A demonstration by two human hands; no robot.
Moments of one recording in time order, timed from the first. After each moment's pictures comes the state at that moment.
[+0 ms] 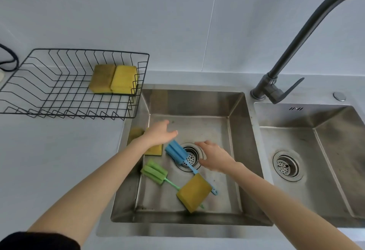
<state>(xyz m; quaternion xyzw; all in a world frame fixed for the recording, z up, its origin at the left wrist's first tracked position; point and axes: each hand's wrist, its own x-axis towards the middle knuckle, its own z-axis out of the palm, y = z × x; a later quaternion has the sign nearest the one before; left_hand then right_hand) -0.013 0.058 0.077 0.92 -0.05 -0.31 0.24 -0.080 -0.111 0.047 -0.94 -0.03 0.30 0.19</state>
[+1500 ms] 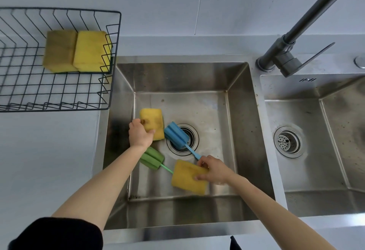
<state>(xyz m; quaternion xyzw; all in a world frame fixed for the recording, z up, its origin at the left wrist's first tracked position) -0.014 0.071 -0.033 0.89 0.22 -0.22 0.33 -0.120 -0.128 -0.037 -0.84 0.06 0.44 0.31</state>
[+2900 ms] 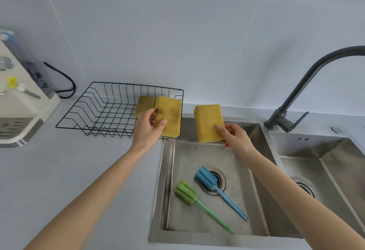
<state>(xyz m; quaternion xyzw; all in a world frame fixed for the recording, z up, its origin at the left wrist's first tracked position) -0.044 0.195 0.169 0.87 0.02 0.08 0.49 -0.073 -0.034 0.160 -0.81 0.15 0.02 0.57</state>
